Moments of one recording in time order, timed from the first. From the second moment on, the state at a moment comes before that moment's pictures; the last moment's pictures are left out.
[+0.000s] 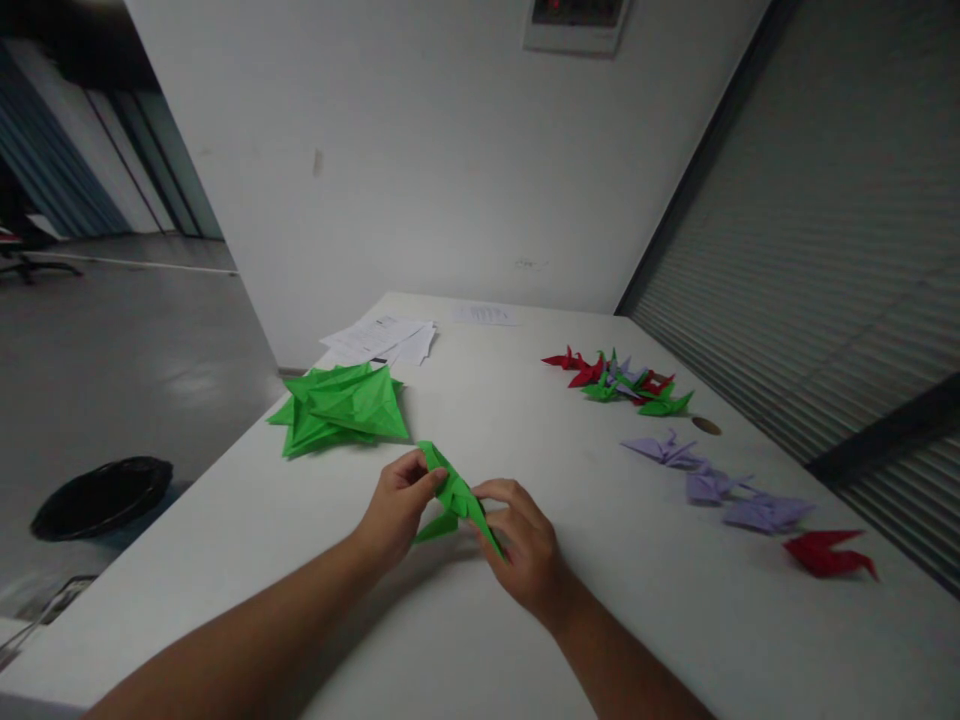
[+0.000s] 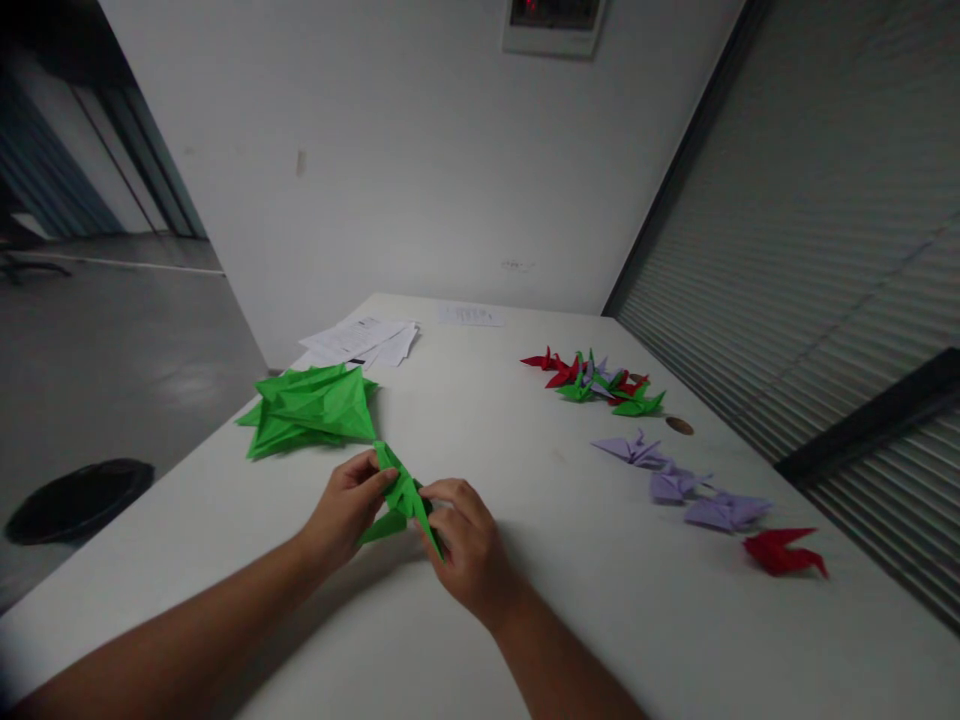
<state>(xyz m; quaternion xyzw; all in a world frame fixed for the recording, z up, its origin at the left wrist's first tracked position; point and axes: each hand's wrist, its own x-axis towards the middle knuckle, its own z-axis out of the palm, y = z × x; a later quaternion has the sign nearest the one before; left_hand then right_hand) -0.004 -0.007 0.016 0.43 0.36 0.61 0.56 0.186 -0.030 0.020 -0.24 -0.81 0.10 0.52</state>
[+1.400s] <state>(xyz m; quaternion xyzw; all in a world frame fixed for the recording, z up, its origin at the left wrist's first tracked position) 0.009 -0.011 0.001 0.43 0.40 0.61 0.53 0.171 -0.020 -0.006 -0.46 -0.62 0.39 0.50</state>
